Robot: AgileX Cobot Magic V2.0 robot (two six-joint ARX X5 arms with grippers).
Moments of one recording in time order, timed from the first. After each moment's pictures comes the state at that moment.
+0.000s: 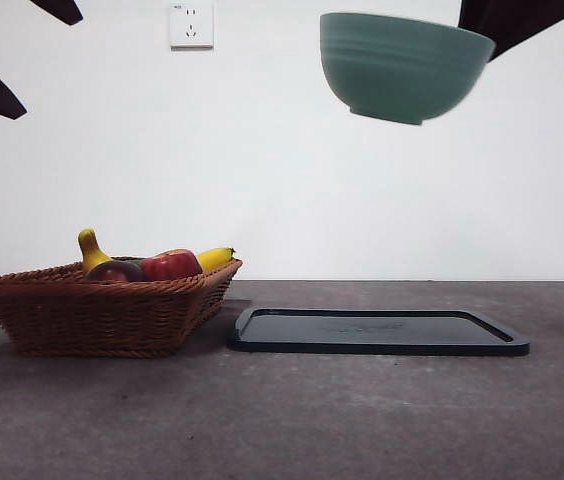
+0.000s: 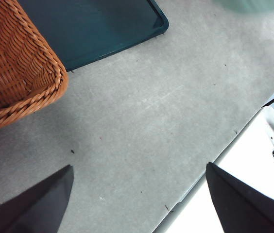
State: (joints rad) left arm -0.36 0.93 0.92 -0.83 0.54 0.00; right arm 0.40 1.25 1.25 -0.83 -0.23 0.13
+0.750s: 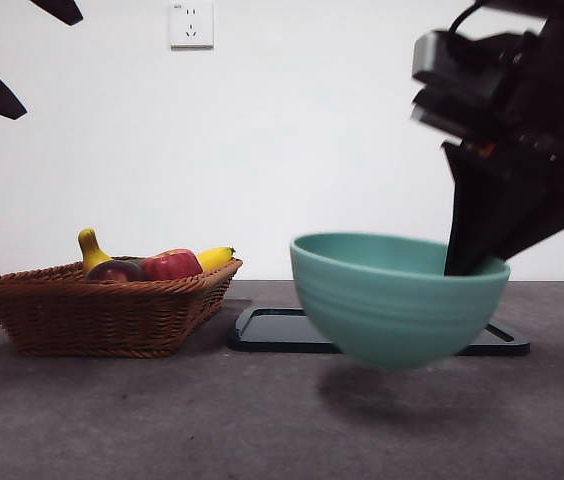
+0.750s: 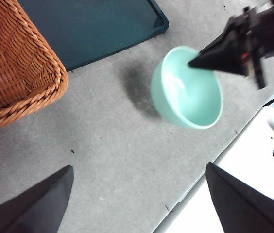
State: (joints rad) left arm -0.36 0.93 0.92 -0.83 0.54 0.00; right arm 0.57 1.27 0.78 -0.51 -0.15 0.22
